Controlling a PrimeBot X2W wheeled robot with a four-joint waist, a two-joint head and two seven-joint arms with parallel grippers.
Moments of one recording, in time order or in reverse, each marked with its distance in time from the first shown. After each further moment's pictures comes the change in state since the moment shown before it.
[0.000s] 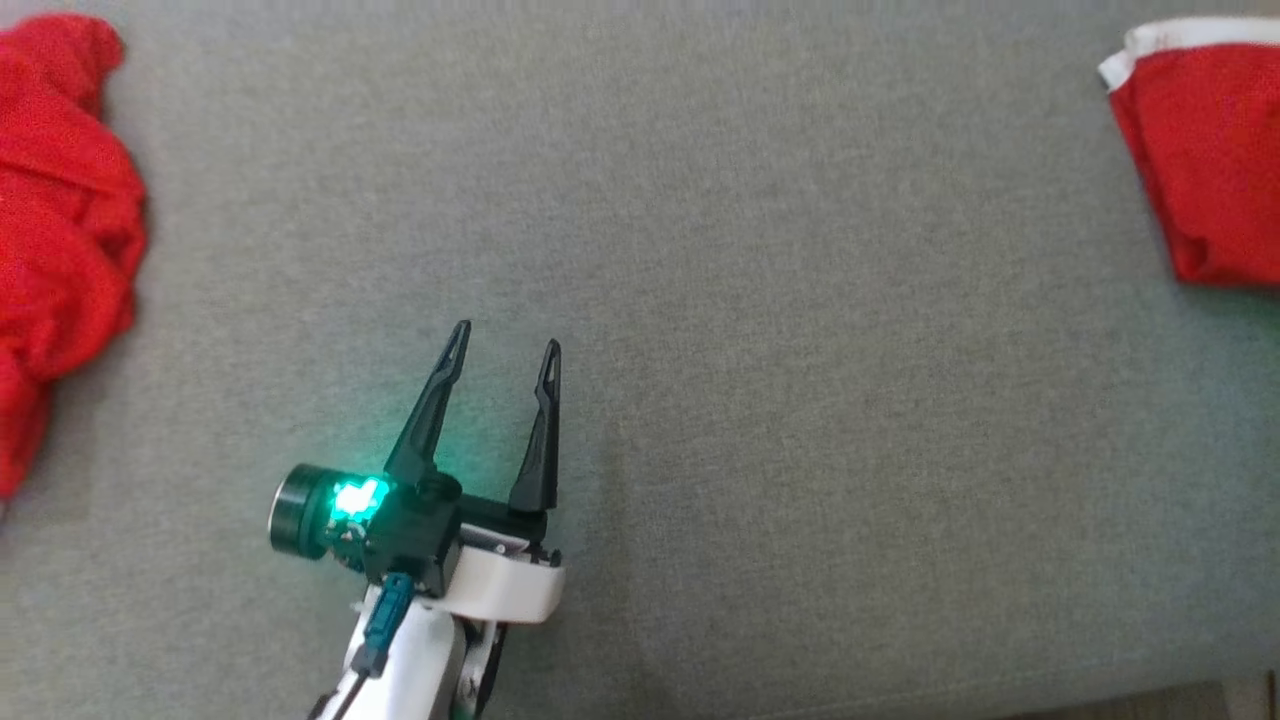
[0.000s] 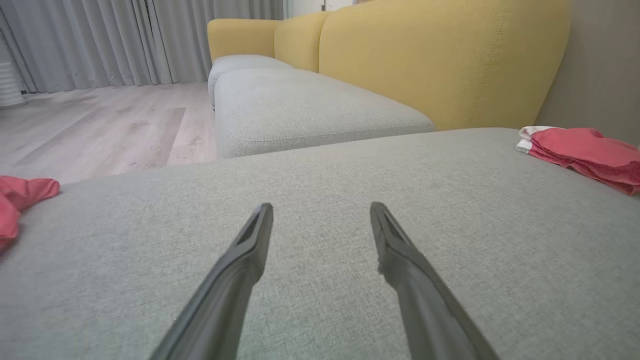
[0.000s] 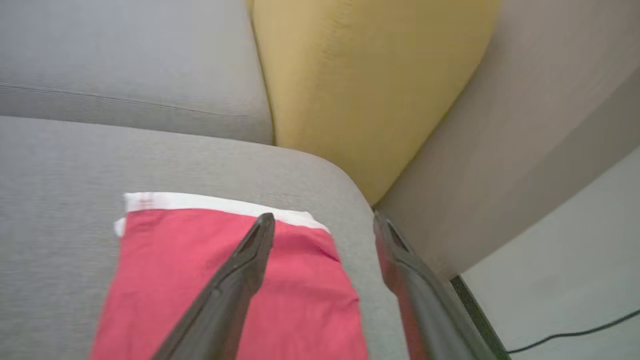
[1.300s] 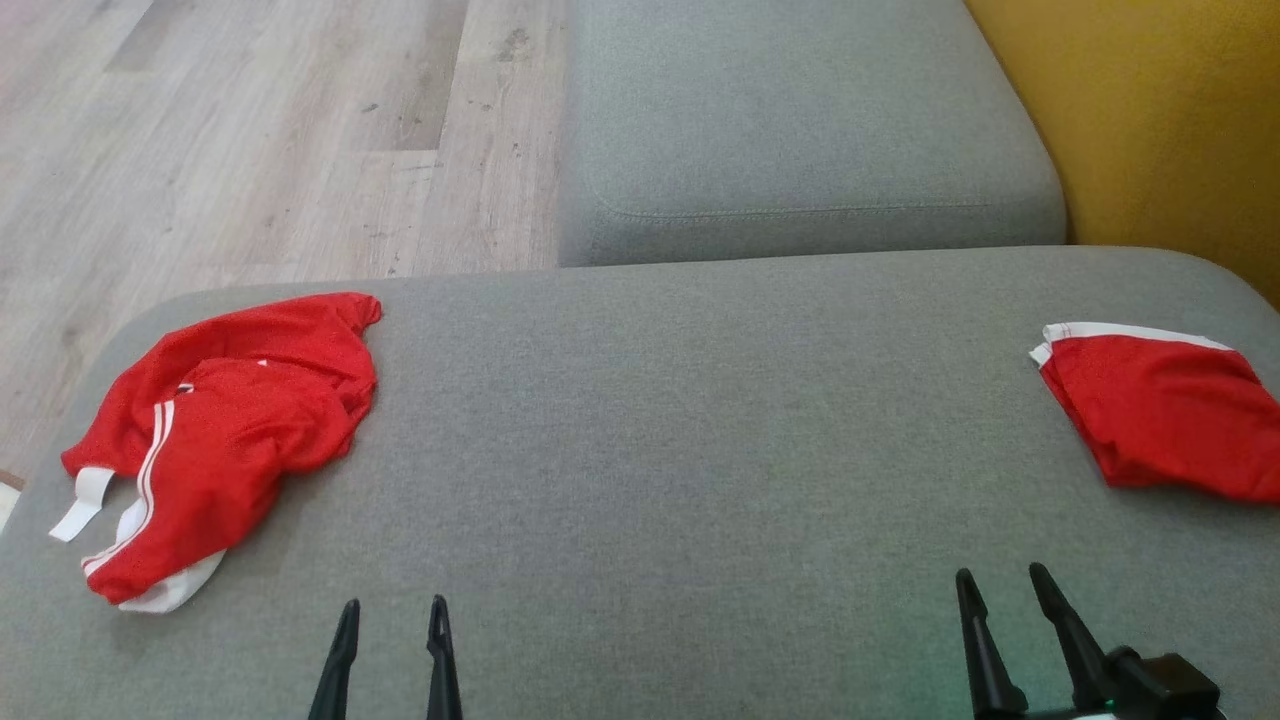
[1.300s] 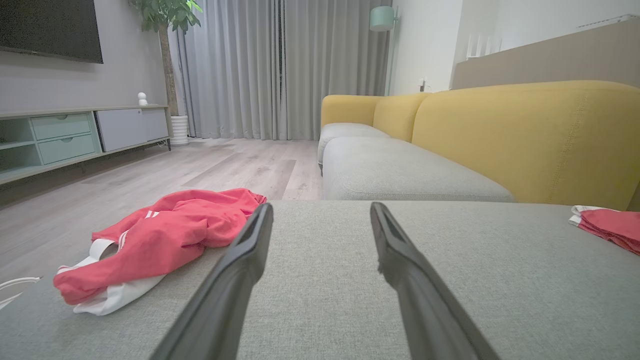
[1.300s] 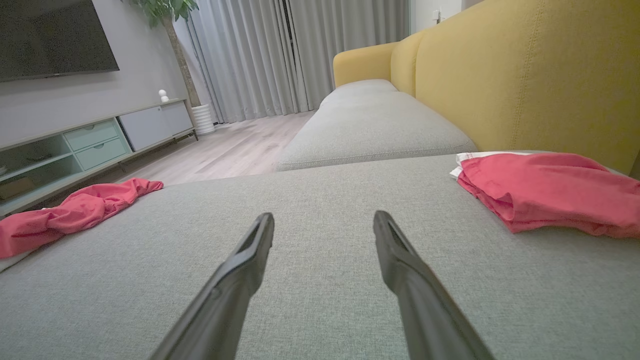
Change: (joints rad) left arm 0.507 0.002 0.148 -0.162 -0.052 0.053 0.000; right arm 0.789 0.383 0.329 -0.279 0.171 0.000 -0.343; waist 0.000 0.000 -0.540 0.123
